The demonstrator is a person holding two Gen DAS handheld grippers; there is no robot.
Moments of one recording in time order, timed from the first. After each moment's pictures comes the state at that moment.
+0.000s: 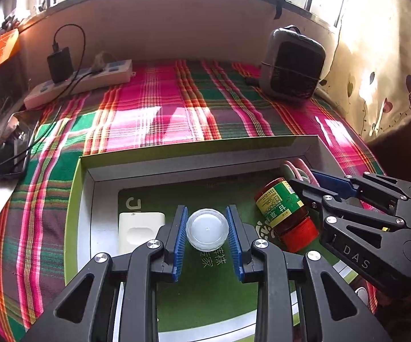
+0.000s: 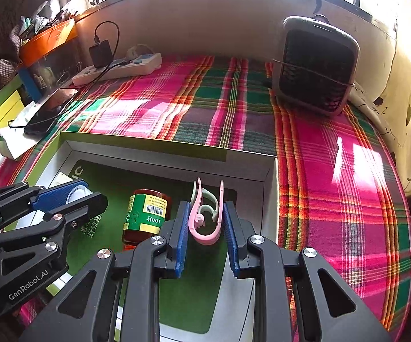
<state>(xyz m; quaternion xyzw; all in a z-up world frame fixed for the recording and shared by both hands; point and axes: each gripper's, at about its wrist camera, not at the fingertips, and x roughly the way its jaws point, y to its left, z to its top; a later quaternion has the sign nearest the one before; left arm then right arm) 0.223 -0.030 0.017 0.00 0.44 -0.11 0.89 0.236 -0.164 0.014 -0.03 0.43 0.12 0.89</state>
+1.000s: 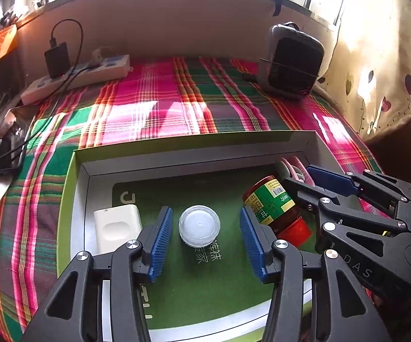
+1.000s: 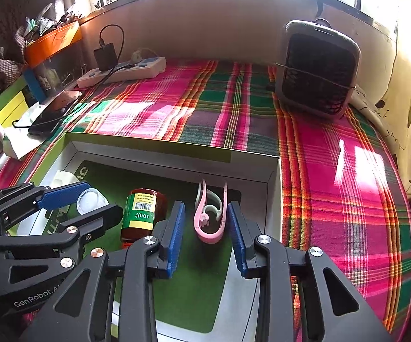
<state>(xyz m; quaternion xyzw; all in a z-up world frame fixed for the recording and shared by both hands) 0.221 -0.032 0.014 -0.01 0.44 -0.12 0.89 0.232 -0.165 0.015 -0.03 0.42 0.13 0.90</state>
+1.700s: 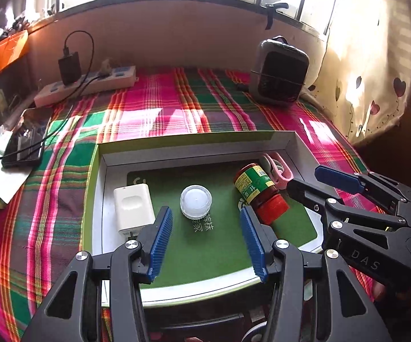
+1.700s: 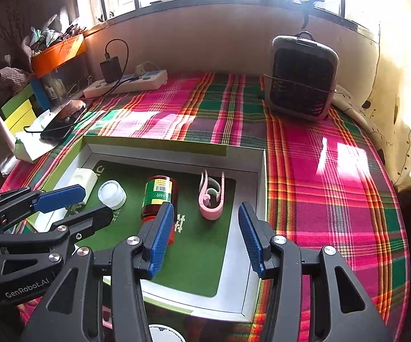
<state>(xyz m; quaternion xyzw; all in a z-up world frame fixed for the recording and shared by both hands) 0.179 -0.023 0.036 -0.01 0.42 -0.12 0.90 0.195 -0.172 0.034 -0.02 0.40 0.12 0.91</state>
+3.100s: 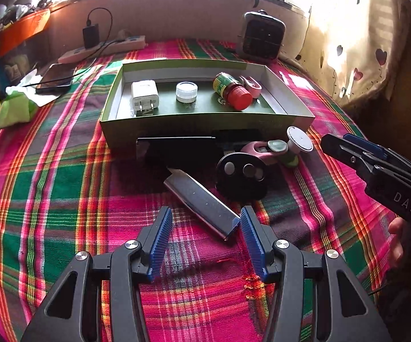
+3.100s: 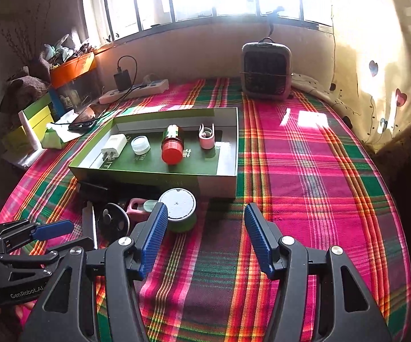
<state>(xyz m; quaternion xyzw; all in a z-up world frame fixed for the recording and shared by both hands) 0.049 -0.024 0.012 -0.01 0.45 -0.11 0.89 0.067 -0.201 0.034 0.03 0.36 0.10 0.93</state>
